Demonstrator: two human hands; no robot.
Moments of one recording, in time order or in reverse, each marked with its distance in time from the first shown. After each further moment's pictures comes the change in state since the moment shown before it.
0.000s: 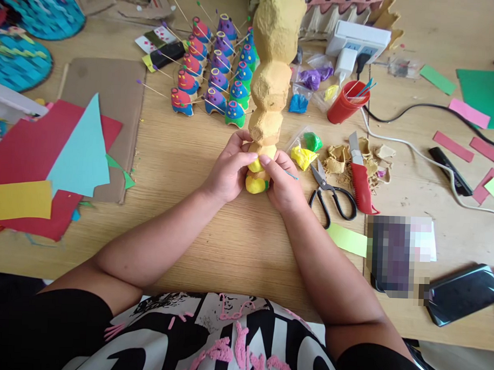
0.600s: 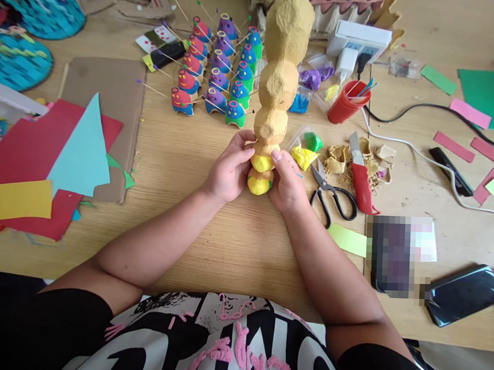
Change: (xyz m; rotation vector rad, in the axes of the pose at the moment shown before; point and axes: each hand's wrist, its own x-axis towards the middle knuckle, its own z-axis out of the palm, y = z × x) left_hand 0.000 0.002 -0.001 -0.027 -0.034 -0.074; right_hand 0.002 0.000 -0.002 0.055 0.033 0.028
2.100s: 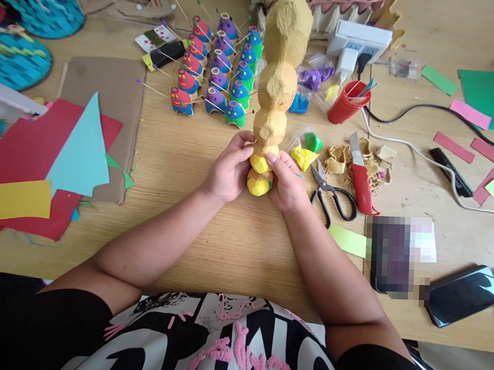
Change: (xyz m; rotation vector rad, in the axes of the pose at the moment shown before) left_hand 0.000 0.001 0.000 0.004 0.021 -0.007; right_hand 0.002 -0.005 0.003 -0.079 -0.062 0.000
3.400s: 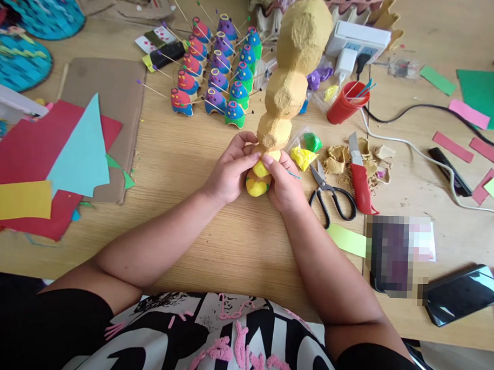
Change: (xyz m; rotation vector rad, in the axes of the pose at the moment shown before) left_hand 0.001 -0.008 -0.006 0.058 -0.081 0.112; right_hand -0.001 0.006 -0.002 0.024 0.021 -0.037
